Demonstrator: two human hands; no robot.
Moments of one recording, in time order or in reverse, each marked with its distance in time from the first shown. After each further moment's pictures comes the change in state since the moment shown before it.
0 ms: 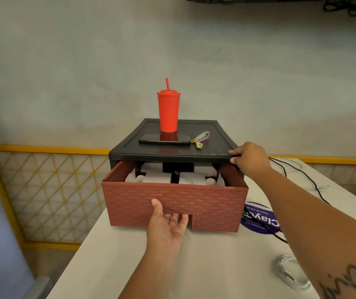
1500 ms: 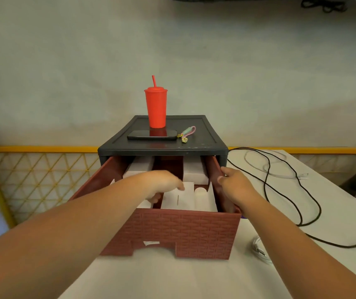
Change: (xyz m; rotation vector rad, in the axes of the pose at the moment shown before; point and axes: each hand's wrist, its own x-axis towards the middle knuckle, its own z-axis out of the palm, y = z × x) left_hand -0.006 0.024 0.081 2.056 -0.118 0.009; right_hand -0.112 -0.011 -0.020 0.434 -0.220 0.264
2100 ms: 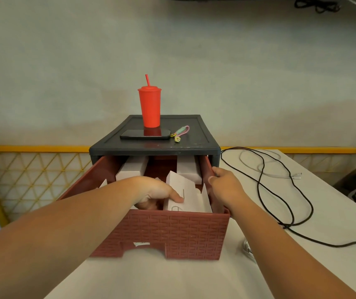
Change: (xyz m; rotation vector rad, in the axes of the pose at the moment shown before) left_hand 0.018 -0.013 0.011 -0.345 -0.379 -0.138; right_hand 0.003 0.005 0.007 0.084 0.004 0.038
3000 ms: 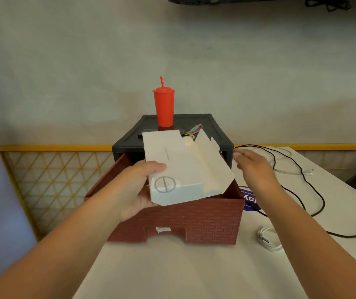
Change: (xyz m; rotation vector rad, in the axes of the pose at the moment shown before) left_hand -0.131 -0.047 -0.003 -0.630 0.176 0.530; right_hand -0.034 -0.021 -0.026 0.176 0.140 -0.199
